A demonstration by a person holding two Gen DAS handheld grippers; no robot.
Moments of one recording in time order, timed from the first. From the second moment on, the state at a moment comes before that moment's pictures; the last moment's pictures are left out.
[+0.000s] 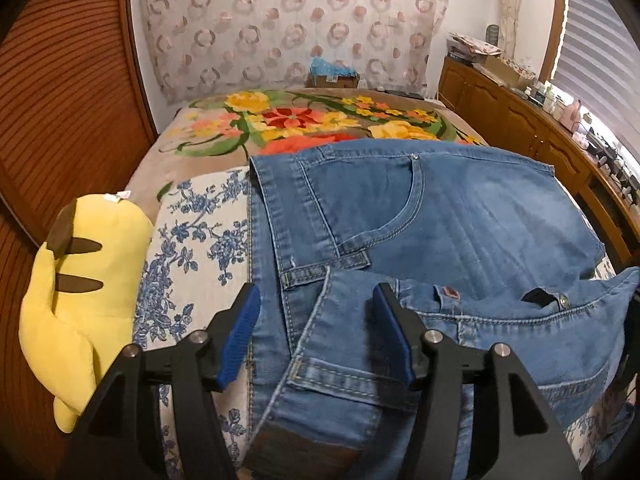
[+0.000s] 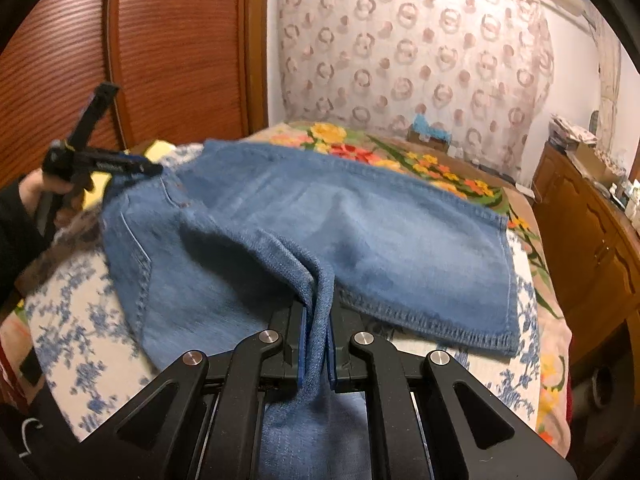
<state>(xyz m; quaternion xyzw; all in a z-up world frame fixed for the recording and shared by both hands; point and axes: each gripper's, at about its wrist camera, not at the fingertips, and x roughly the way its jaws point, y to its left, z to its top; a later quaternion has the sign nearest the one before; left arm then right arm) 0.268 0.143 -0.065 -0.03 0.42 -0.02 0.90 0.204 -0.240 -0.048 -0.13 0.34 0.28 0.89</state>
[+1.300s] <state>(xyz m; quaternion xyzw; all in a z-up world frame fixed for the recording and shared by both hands) 0.228 0.130 -0.013 -0.04 0.33 -0.06 0.94 0.206 -0.254 -0.037 -0.15 0.31 0.27 0.90</state>
